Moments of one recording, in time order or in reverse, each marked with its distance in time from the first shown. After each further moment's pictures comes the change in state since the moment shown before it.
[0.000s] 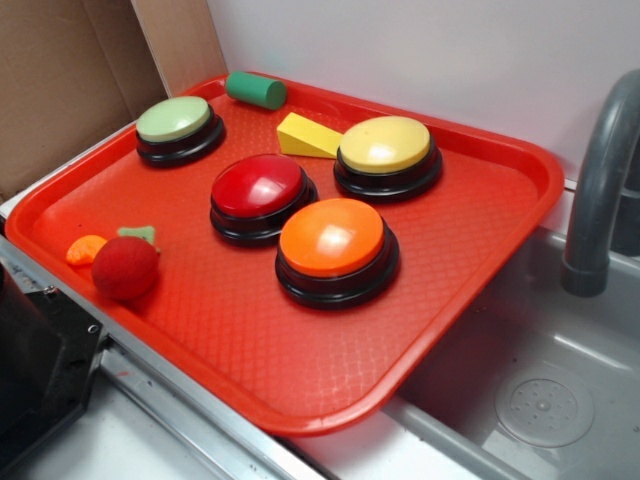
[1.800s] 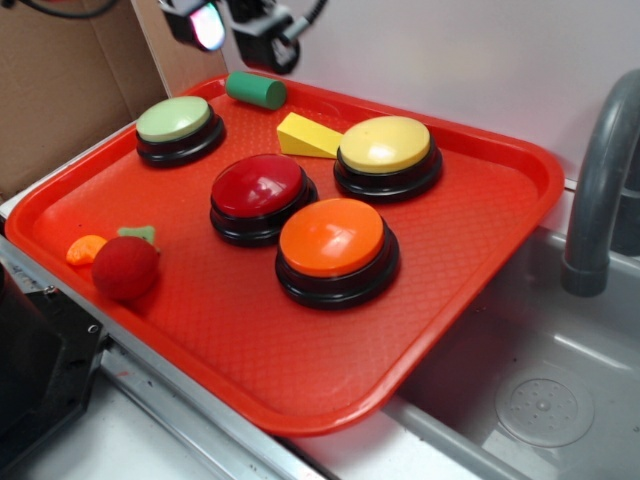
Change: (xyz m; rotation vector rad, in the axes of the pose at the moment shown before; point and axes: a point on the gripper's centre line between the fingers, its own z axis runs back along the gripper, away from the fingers) arm 0.122 -0.016 -0.127 0.009 0.003 -0.030
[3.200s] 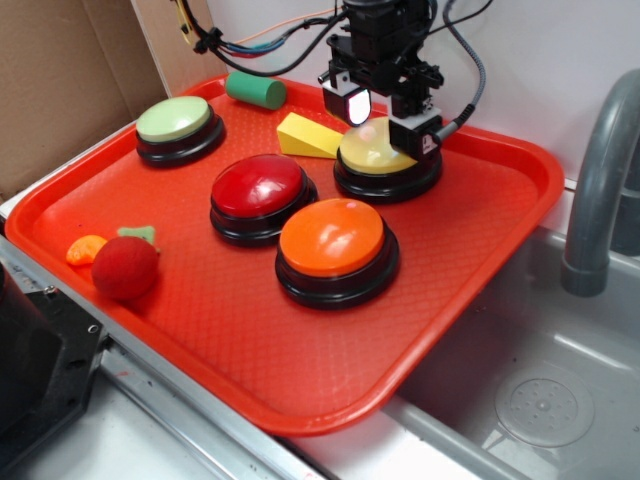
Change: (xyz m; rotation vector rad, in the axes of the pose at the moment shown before) arm 0.066 -0.024 -0.086 0.045 0.093 -0.093
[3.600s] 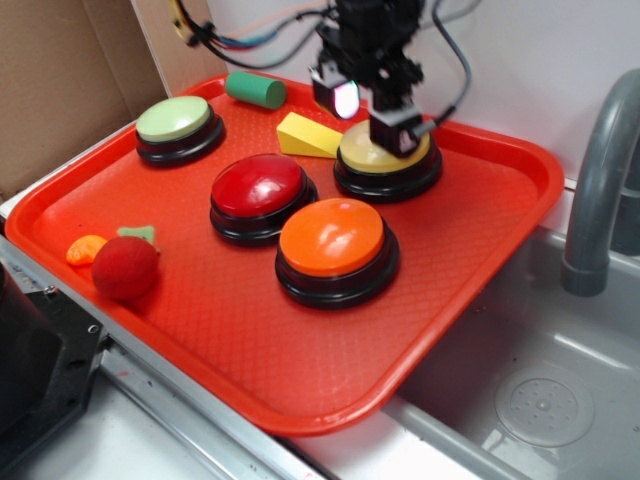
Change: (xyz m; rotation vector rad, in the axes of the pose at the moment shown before) arm -0.013 0.005 0.026 0.018 0.002 -0.074
